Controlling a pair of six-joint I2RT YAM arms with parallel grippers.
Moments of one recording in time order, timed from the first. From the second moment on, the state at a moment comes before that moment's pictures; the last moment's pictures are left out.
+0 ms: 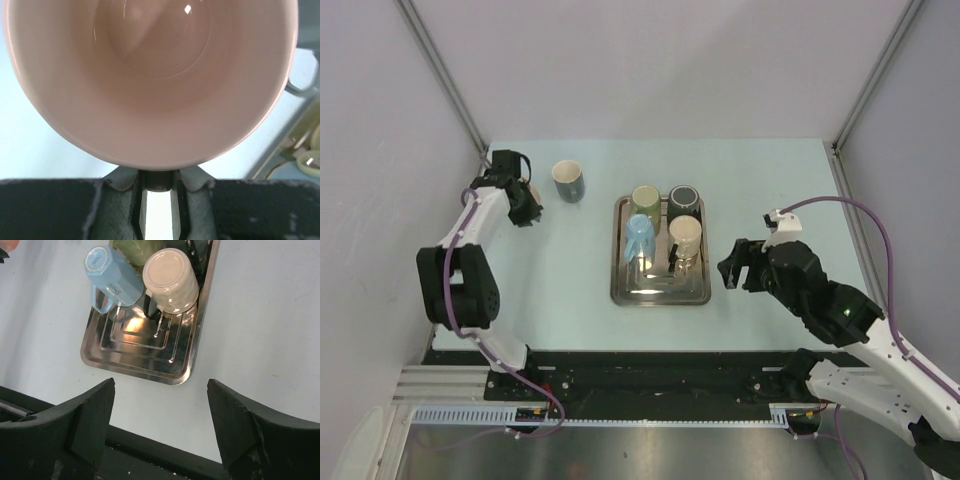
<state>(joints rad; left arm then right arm) 0.04 1.64 1.33 -0.71 -0.10 -0.50 0.80 0.71 0.89 -0.68 0.32 0.55</state>
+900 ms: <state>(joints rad) 0.08 2.06 1.66 -0.73 -0.10 -0.39 0.68 0.88 0.89 -0.66 0.27 0.51</state>
